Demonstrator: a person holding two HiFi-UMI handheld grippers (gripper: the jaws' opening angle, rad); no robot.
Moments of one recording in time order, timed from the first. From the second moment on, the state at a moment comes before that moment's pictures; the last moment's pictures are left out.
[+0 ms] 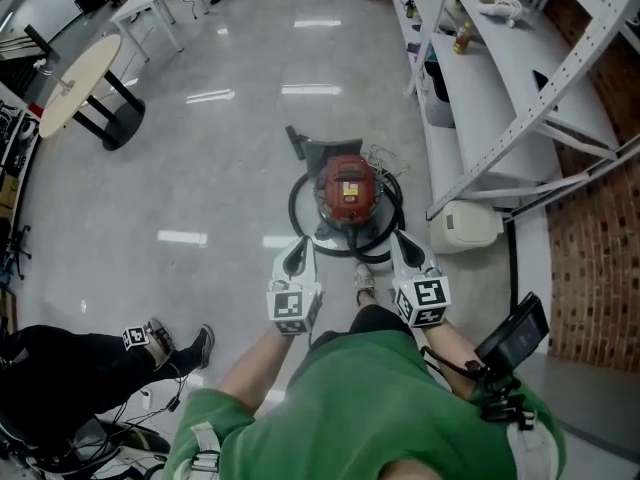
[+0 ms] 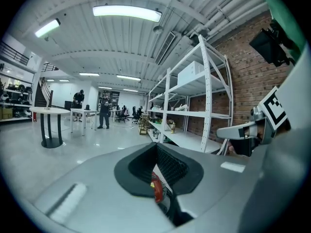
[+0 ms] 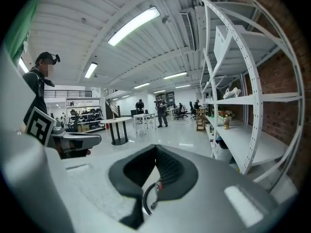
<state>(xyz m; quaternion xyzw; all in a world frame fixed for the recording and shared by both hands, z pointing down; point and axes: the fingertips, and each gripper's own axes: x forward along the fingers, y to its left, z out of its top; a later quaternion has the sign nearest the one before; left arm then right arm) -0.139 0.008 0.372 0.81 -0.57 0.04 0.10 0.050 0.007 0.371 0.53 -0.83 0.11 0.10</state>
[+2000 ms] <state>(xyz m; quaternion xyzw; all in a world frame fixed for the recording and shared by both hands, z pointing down) -0.087 0.140 0.324 0.82 -0.56 0.03 0.09 0.129 0.168 0.328 0.56 -0.81 0.11 0.09</state>
